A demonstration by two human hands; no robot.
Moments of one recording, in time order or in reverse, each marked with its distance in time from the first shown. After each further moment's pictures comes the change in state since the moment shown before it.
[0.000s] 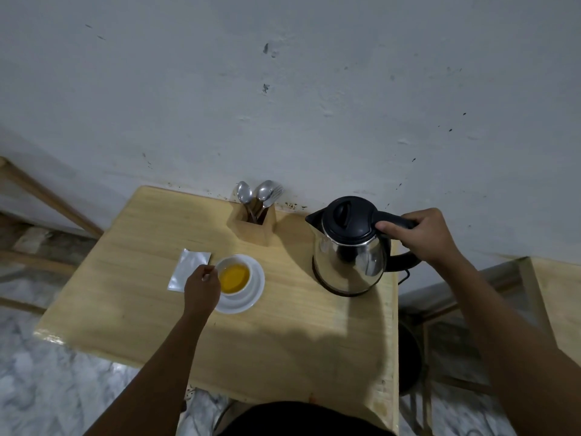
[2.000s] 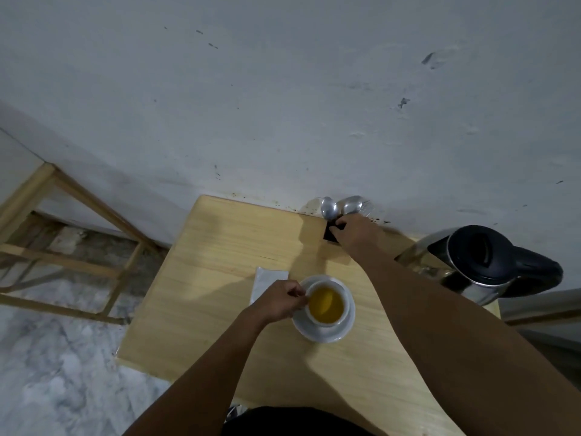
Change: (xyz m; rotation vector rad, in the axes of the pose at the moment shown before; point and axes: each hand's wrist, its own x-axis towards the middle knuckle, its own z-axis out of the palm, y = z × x) left_hand 0.076 0.012 -0.056 0.160 -0.840 0.049; right_hand 0.108 -0.087 0.295 -0.603 -0.156 0.264
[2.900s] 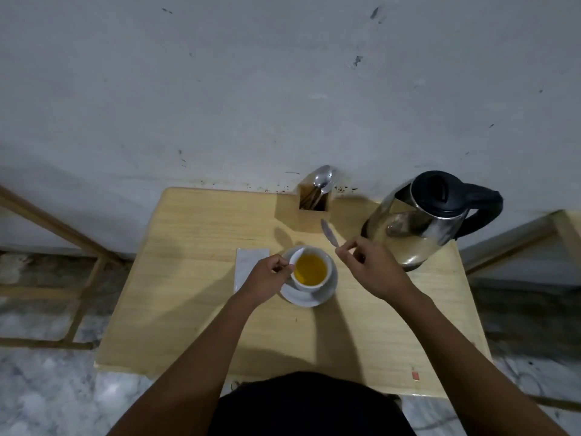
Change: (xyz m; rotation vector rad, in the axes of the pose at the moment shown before) left_hand 0.000 -0.026 0.014 -0.088 0.094 0.146; right_hand -0.177 0.049 -0.017 0.419 0.007 -0.097
